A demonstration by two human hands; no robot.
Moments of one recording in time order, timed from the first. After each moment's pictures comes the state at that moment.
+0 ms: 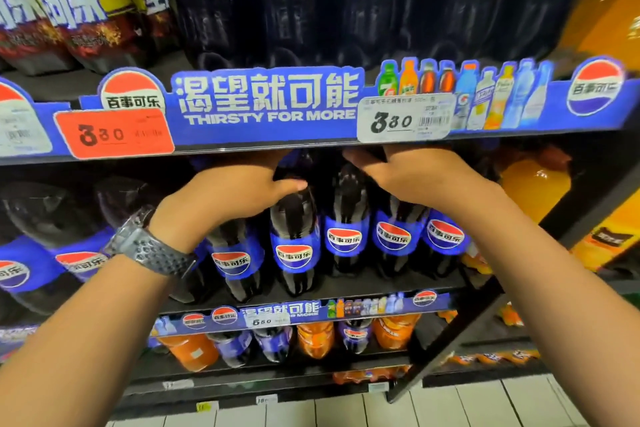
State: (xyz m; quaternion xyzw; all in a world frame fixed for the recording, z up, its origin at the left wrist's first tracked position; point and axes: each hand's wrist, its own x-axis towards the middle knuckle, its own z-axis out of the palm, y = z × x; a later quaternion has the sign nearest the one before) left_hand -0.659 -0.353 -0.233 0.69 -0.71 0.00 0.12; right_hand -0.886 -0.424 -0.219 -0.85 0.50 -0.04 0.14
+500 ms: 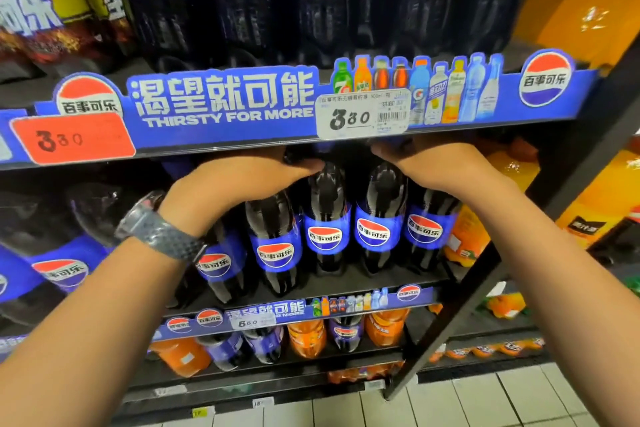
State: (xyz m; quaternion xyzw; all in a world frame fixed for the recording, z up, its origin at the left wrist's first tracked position) left_hand -0.705 -0.371 -0.216 0.67 -0.70 -0.11 0.22; right_hand -0.941 -0.464 -0.235 -0.83 0.50 -0.19 0.12
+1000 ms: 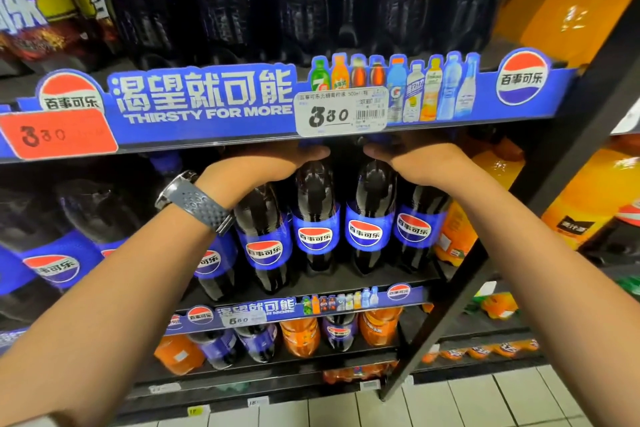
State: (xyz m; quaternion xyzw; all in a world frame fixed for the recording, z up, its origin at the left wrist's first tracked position) left_hand -0.729 -0.418 -0.229 0.68 -0.68 -0.15 0.24; right_hand -0.944 -0.468 -0.236 -0.81 0.53 -0.18 0.18
